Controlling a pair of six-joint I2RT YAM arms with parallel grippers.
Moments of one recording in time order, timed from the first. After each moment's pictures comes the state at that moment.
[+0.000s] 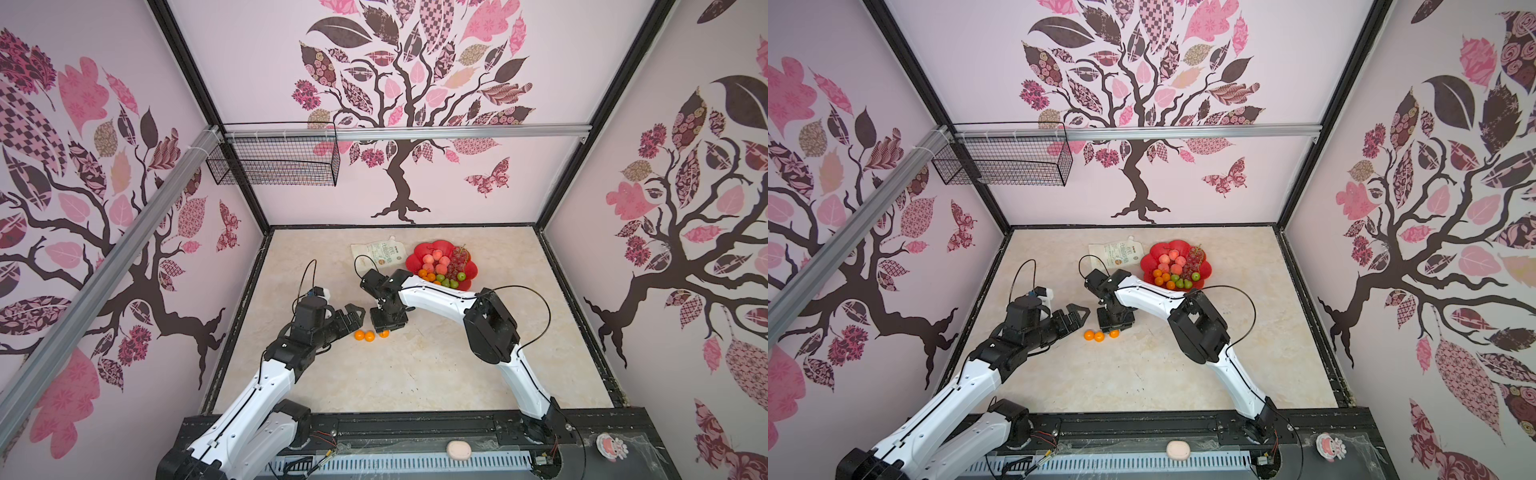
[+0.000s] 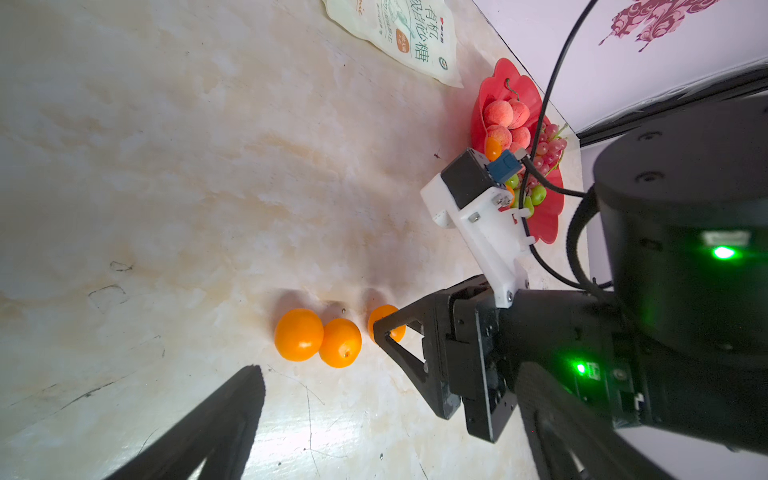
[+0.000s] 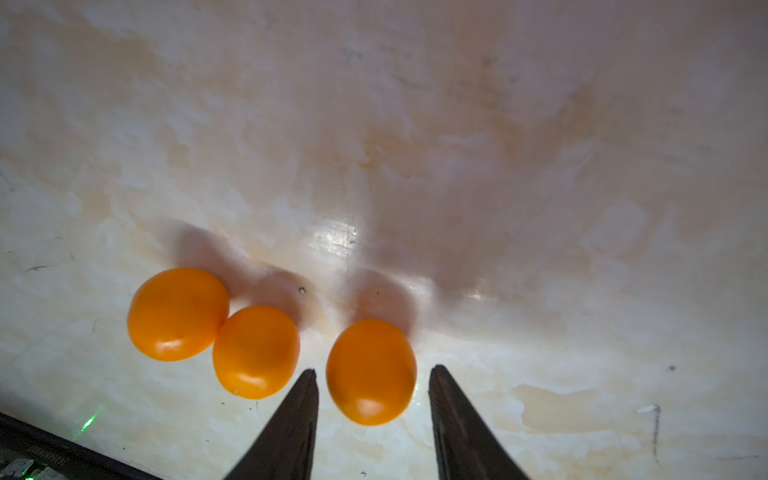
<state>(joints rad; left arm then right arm) -0.35 0.88 0.55 -0.35 0.20 -0.77 0.91 2.30 1.93 -1.05 -0.13 0.62</state>
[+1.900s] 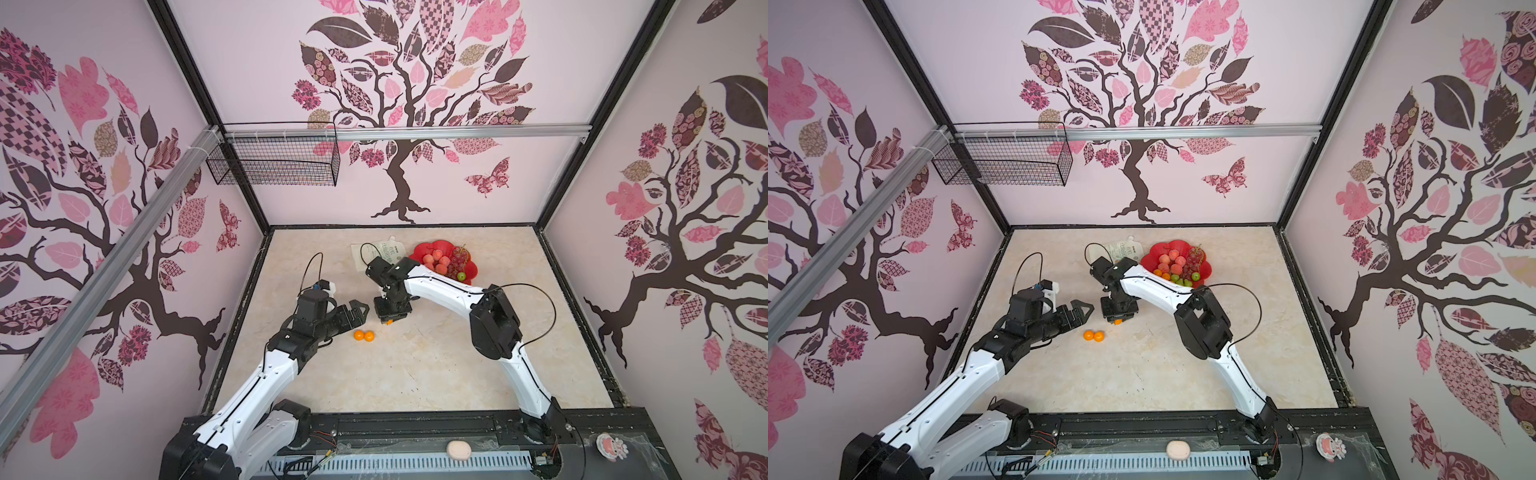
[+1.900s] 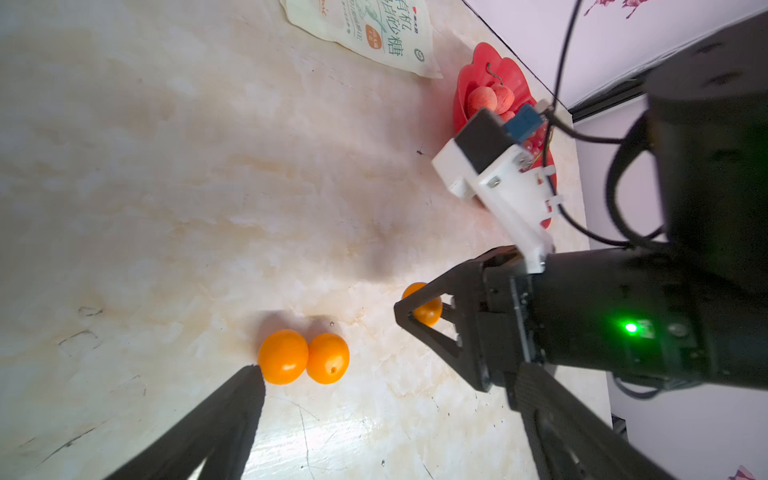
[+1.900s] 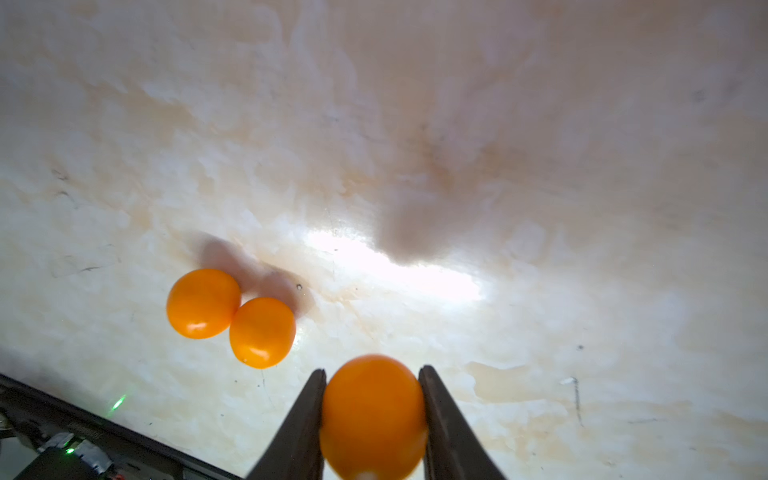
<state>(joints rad) -0.34 0.99 0.62 -0.31 0.26 -0.68 0.82 2.24 1.98 -1.11 -0.14 0.58</state>
